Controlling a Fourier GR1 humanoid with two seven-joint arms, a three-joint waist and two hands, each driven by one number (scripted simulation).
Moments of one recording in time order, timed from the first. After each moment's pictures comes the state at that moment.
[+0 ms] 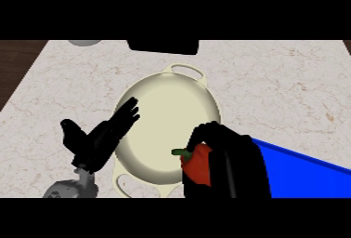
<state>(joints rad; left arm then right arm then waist) -0.08 0.06 -0.14 -1.63 0.20 -0.17 0.34 -0.33 -0.05 0.70 -2.05 1.13 0.06 1.02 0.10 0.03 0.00</state>
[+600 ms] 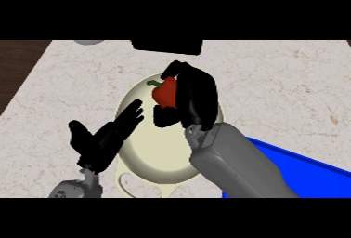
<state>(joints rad) -0.09 0.04 -0.16 -1.60 0.18 -0.17 0.32 -0.77 0.00 0.52 -1.42 0.78 -0.25 1.00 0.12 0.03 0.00</state>
